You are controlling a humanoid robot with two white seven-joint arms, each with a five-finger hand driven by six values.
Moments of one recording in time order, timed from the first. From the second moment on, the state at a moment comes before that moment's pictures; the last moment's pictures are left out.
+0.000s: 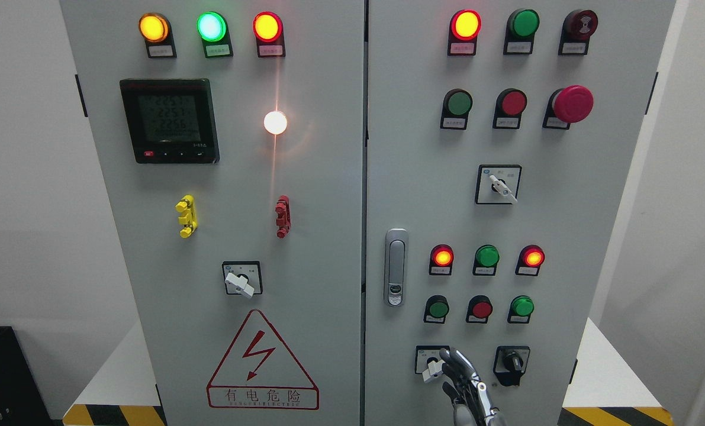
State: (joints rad) left arm 0.00 -0.10 -0.14 -0.05 0.16 -0.10 -0.06; right arm 0.10 0.13 0.23 -2.05 0.00 -0.06 -0.01
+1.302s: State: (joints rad) left arm 0.00 -0.10 -0.14 -0.05 0.16 -0.10 -0.06; right arm 0.04 0.13 0.24 -2.07 0.30 -0.06 -0.03
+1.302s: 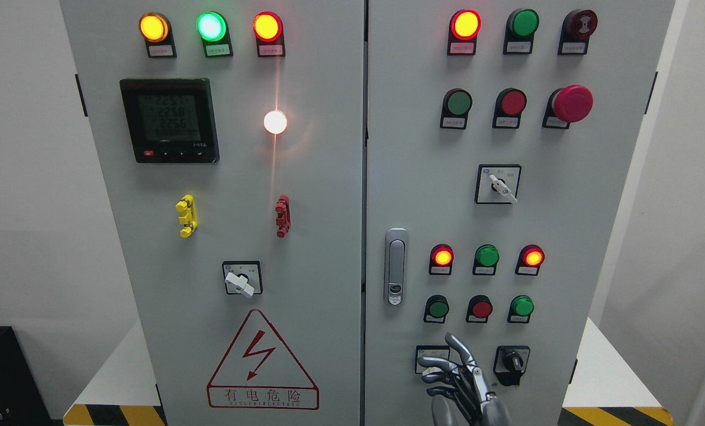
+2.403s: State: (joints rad) left arm 0.00 -0.10 -0.14 -0.05 0.16 -0.10 -0.06; right arm -0.14 0.14 0.30 -2.01 1.25 0.07 -0.16
